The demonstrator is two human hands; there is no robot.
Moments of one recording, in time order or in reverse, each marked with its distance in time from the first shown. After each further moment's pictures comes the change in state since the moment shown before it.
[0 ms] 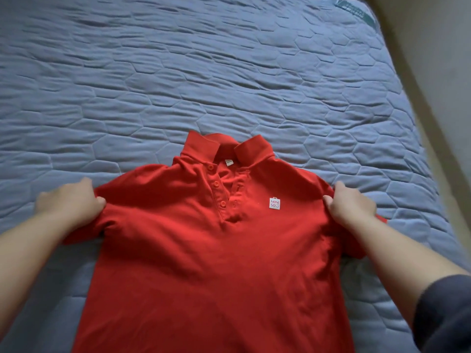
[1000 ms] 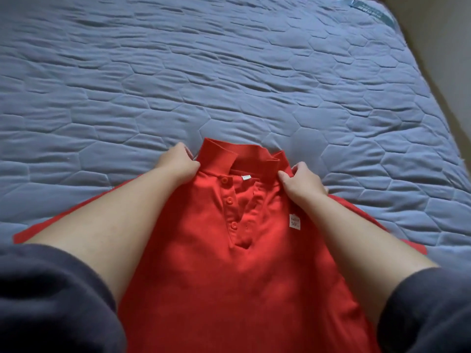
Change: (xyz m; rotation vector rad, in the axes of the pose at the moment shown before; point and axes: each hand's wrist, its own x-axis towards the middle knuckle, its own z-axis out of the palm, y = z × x) left_hand 0.052 0.191 -0.023 -0.605 -0.058 0.133; right_hand 0.052 -0.132 0.007 0.522 -0.084 0.007
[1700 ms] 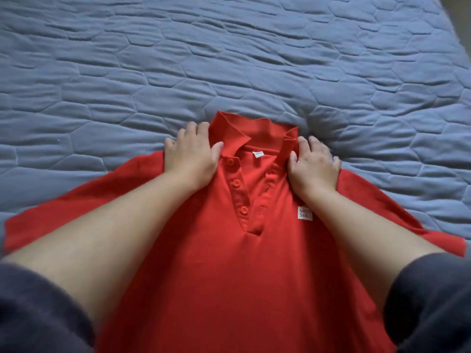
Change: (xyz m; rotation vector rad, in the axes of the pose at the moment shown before) left_hand -0.021 0.002 0.025 0.318 0.231 0.339; right_hand 0.018 0.005 0.037 -0.252 0.300 -0.294
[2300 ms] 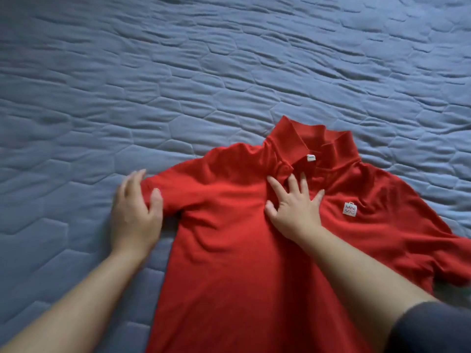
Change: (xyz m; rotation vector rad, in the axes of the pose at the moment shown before) left_hand -0.183 -0.163 -0.070 -0.334 0.276 -0.435; right_hand -0.132 -0.106 -0.020 -0.068 -0.369 -0.306
